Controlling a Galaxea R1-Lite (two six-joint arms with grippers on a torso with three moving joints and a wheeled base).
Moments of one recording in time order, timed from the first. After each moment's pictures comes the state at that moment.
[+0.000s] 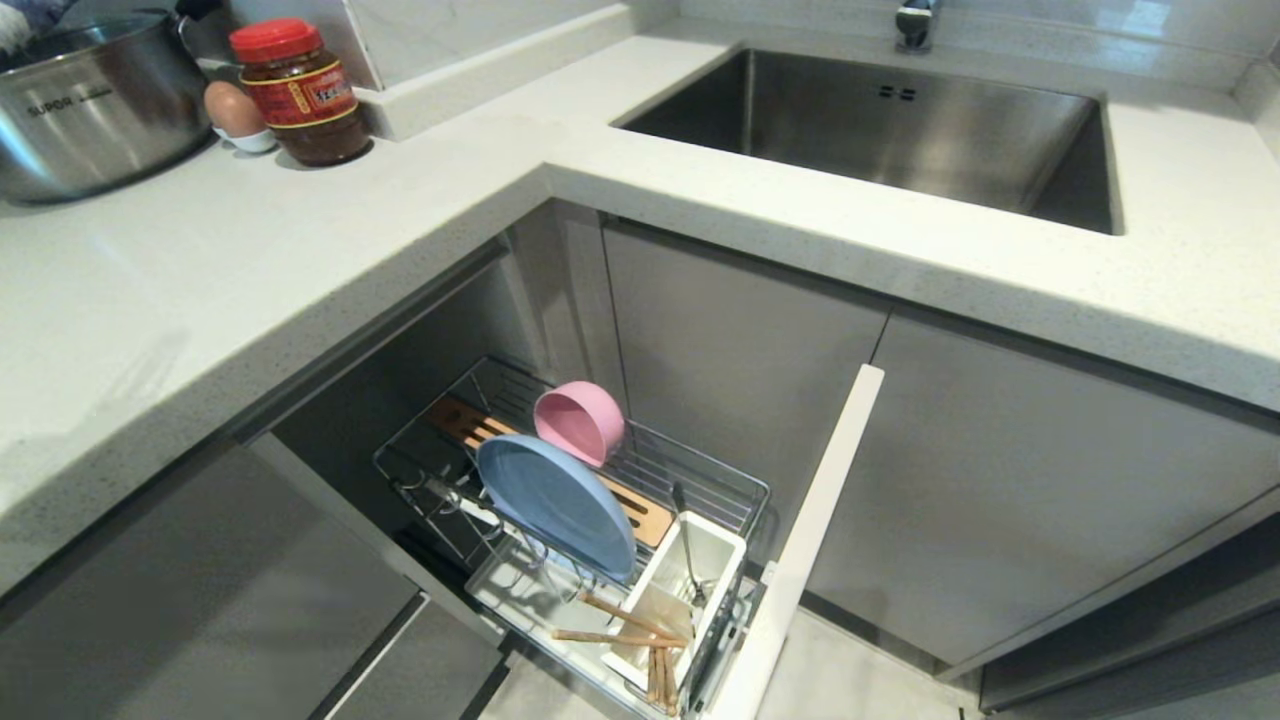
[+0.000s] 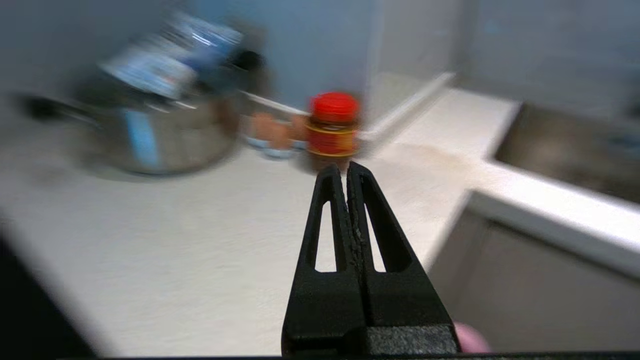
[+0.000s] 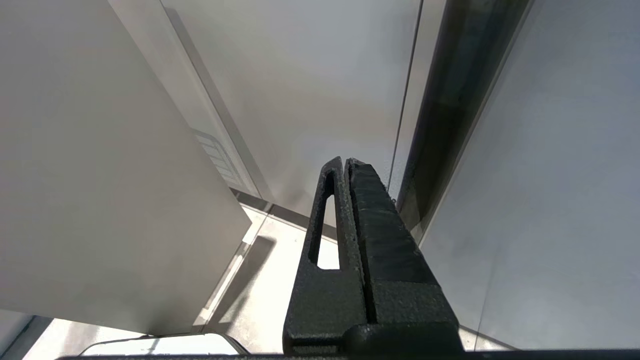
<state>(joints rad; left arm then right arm) -0.11 0.80 -1.11 -0.09 0.23 0.09 -0.01 0.00 0.00 -0.01 -0.05 0.10</state>
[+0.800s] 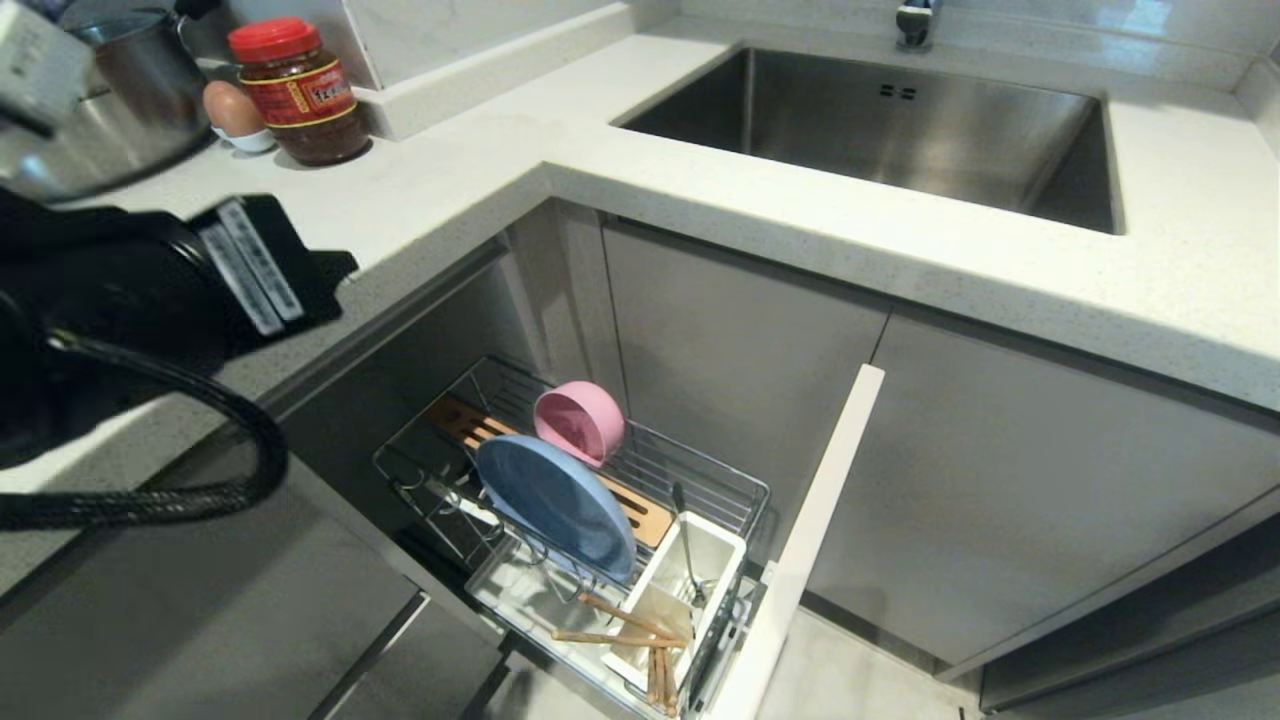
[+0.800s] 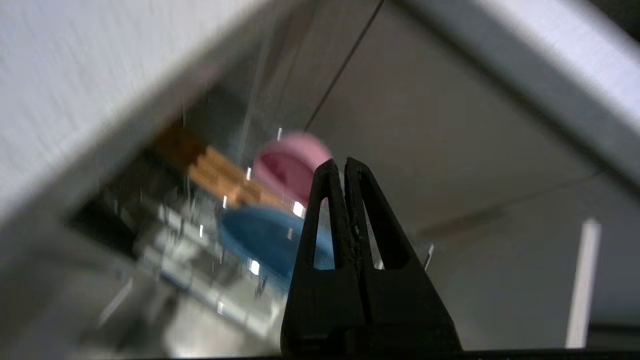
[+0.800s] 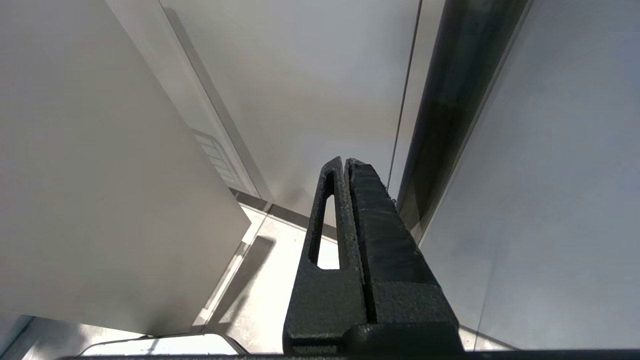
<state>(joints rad) -0.78 1.22 -1.06 -0.01 0.67 -0.37 -0.01 0.00 0.00 -0.01 -0.05 0.10</state>
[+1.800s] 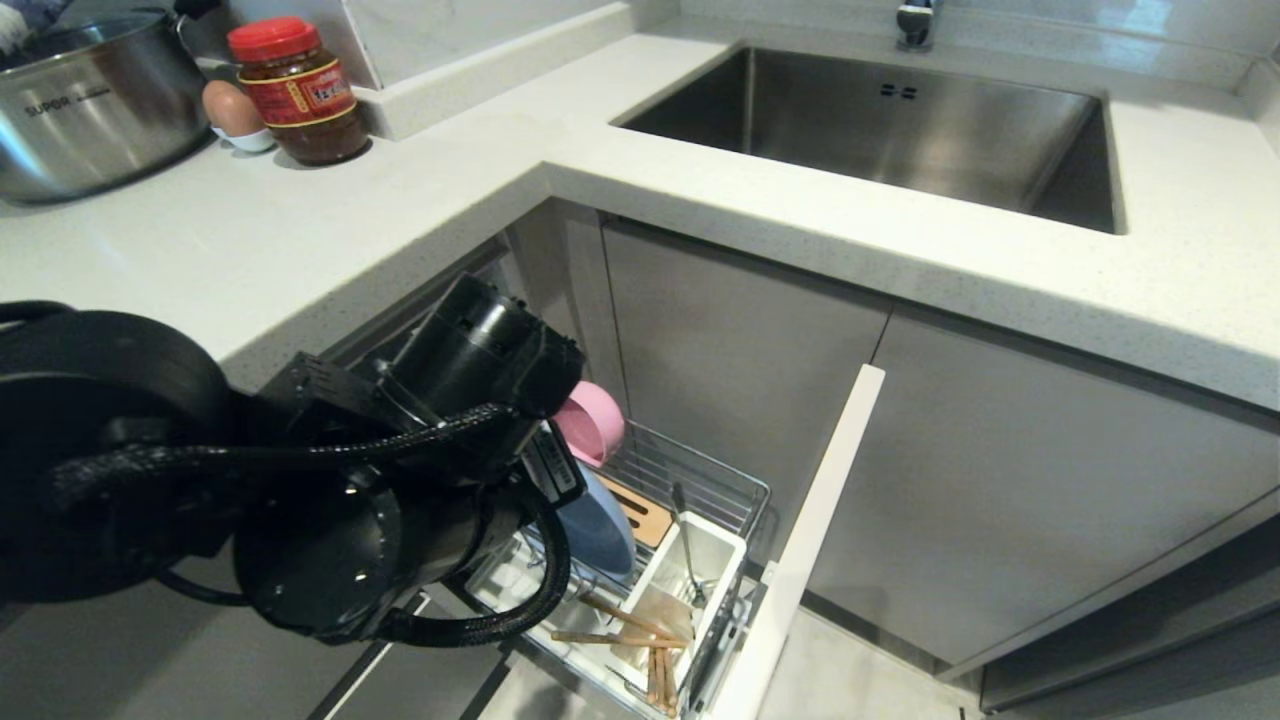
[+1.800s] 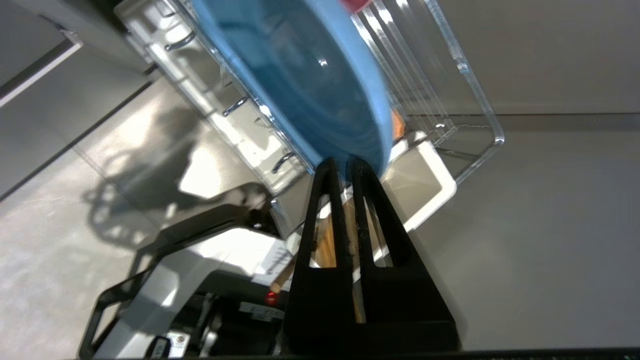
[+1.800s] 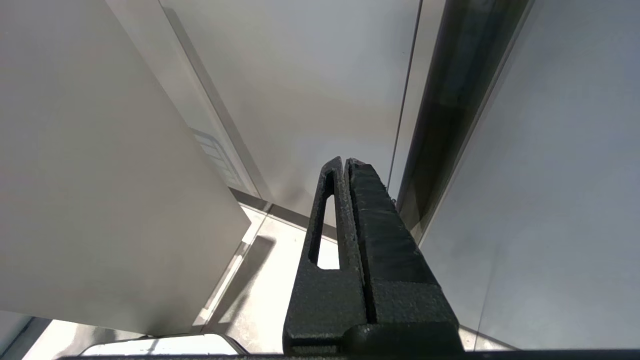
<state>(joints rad) -0.90 1.61 -1.18 0.44 0.67 -1.06 -0.01 0.00 0.00 -0.01 -0.05 0.10</state>
